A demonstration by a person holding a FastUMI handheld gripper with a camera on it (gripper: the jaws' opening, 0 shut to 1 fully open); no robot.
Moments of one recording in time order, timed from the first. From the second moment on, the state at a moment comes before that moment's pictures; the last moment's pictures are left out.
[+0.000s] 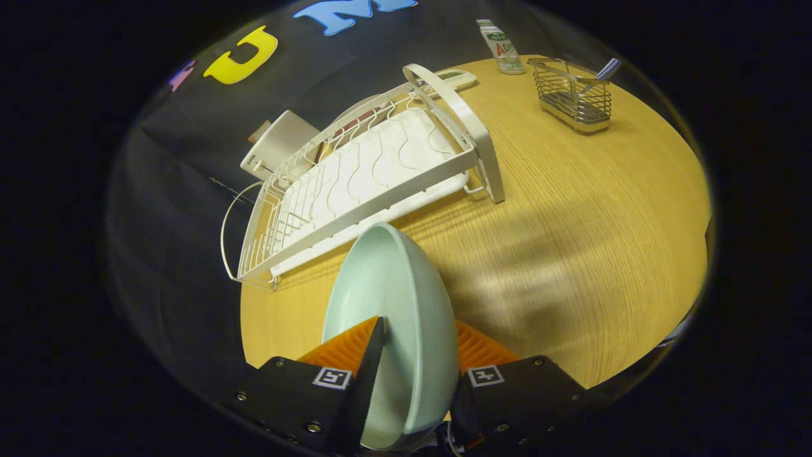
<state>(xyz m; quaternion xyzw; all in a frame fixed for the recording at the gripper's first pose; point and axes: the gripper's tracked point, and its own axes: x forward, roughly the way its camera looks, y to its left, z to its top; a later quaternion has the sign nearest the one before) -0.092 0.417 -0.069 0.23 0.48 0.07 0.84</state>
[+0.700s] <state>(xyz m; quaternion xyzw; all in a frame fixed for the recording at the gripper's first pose) -0.096 0.372 -0.064 0.13 0.45 0.02 0.88</state>
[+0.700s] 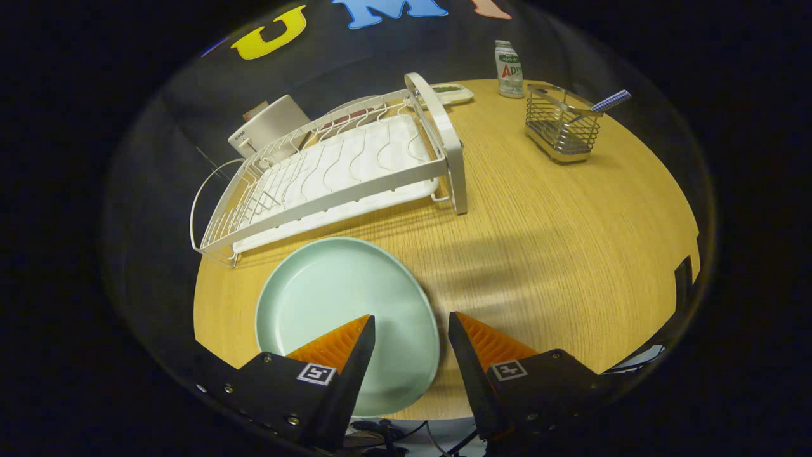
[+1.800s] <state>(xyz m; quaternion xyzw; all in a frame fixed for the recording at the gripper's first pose) 0.027 0.120 0.057 0.22 0.24 -0.29 0.90</state>
